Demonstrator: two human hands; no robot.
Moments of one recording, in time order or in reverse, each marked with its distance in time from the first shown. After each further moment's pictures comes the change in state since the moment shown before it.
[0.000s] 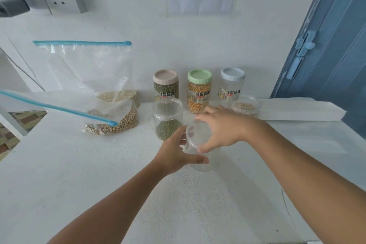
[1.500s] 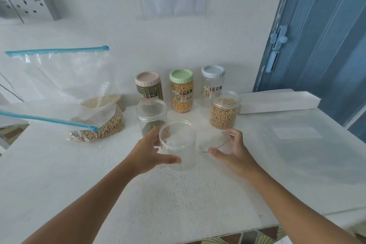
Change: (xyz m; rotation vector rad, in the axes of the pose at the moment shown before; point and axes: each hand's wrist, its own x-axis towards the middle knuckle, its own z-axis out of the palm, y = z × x) left_hand -0.007 0.000 -0.032 0.138 -0.080 -0.017; right_hand -0.043 0.059 0.151 1.113 0.441 0.348
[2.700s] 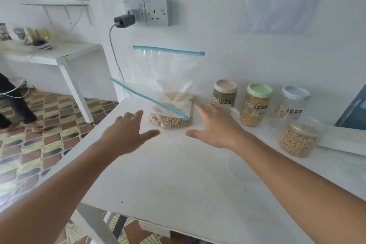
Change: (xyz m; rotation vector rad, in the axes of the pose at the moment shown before) left_hand -0.143 -0.021 -0.180 0.860 0.411 -0.461; right_hand 0.009 -0.224 0.155 -0.931 -0.258 -0.638
